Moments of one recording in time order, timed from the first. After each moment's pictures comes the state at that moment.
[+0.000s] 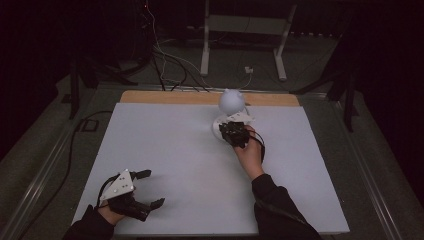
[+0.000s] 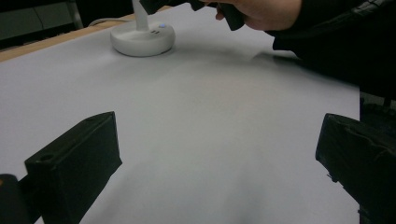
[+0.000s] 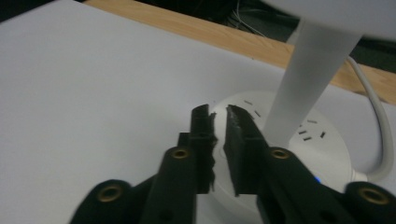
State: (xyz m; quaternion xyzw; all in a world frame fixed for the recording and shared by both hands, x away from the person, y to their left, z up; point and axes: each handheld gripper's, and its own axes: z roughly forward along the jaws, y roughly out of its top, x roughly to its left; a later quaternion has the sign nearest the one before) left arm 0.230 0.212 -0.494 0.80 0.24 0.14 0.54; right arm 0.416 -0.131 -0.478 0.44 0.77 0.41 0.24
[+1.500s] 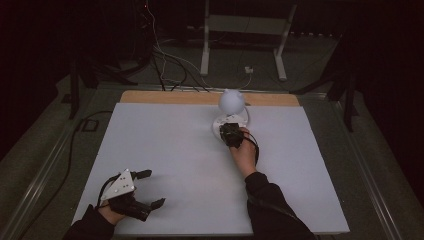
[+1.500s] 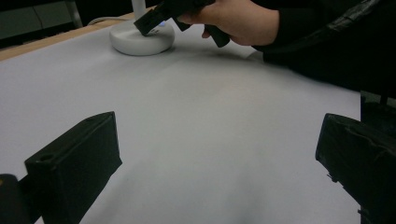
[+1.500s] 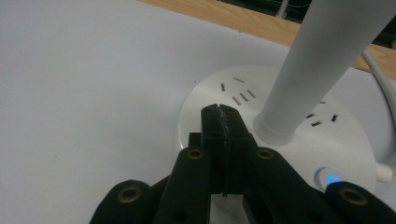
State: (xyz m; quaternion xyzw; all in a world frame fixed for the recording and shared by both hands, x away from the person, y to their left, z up) left arm 0.231 0.211 -0.494 0.80 0.24 0.14 0.54; right arm 0.434 -0.120 -0.510 0.46 0.77 0.37 0.26
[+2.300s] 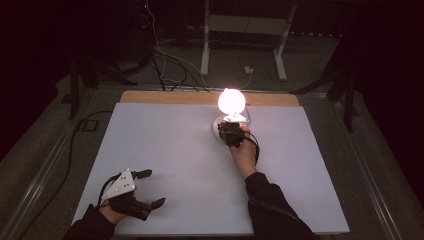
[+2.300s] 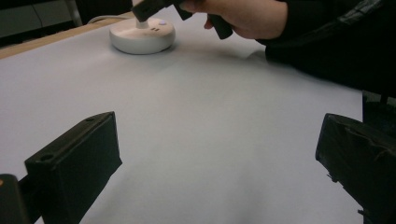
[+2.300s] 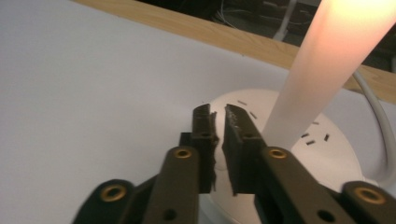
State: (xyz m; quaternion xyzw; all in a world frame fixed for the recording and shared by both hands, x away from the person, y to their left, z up) left arm 0.232 0.210 -0.495 0.80 0.24 0.14 0.54; right arm 0.425 -0.119 -0.494 0.45 0.76 0.40 0.27
